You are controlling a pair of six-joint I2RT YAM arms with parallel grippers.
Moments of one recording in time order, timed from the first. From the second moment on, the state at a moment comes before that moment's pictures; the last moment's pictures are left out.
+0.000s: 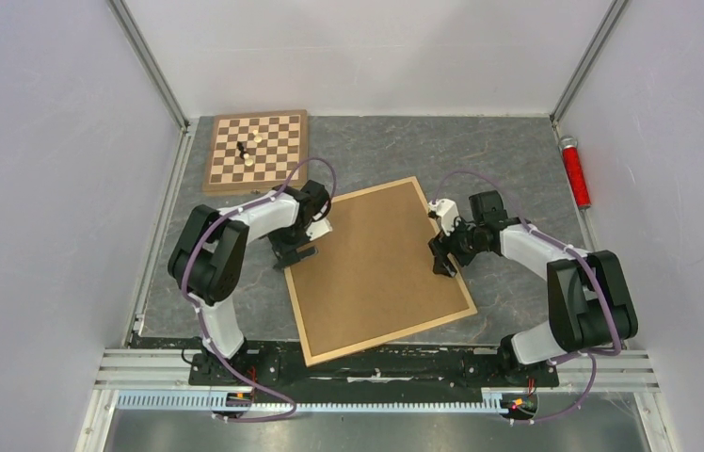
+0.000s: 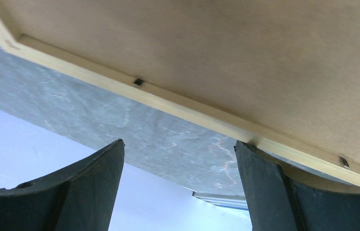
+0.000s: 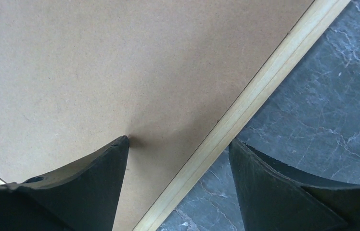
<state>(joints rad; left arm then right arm) -0.50 1.83 1.14 -0.89 -0.37 0.53 0.19 1.48 0.72 -0.36 -0.53 -0.53</state>
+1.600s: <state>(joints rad) -0.45 1.70 1.35 -0.57 0.11 0.23 0.30 1.57 0.84 -0.26 -0.44 -0.17</state>
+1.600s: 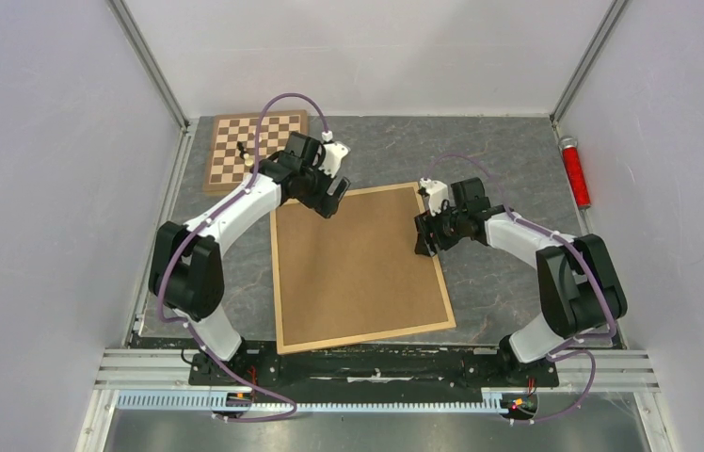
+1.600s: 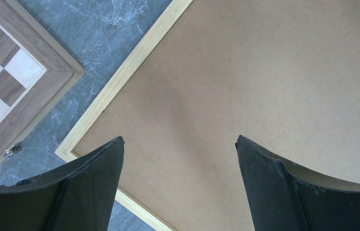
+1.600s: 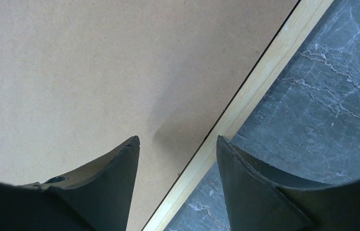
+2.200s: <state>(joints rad) -0.46 1.76 1.21 -0.49 0.14 0.22 0.25 1.63 0.84 -0.19 -0.61 -0.14</state>
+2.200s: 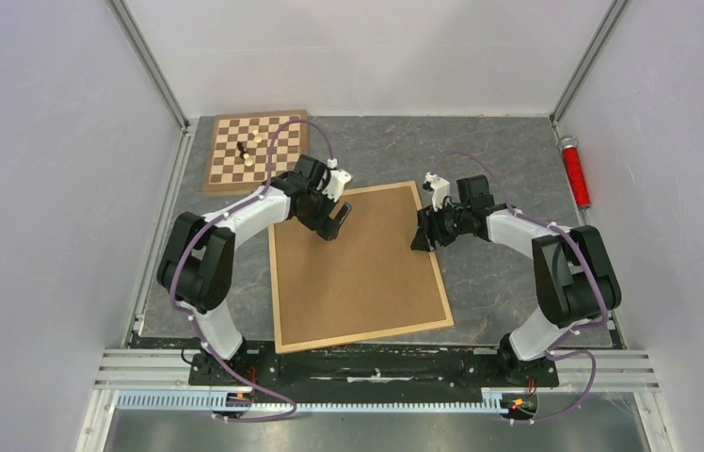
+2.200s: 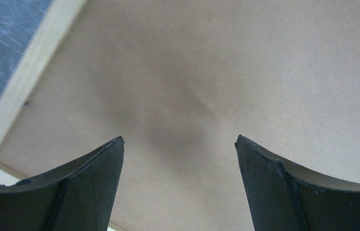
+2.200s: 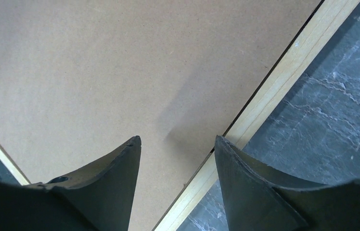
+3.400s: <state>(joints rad) -0.49 1.81 1.29 -0.48 0.19 0.20 0.22 1.57 0.88 -0.23 -0.65 -0.13</state>
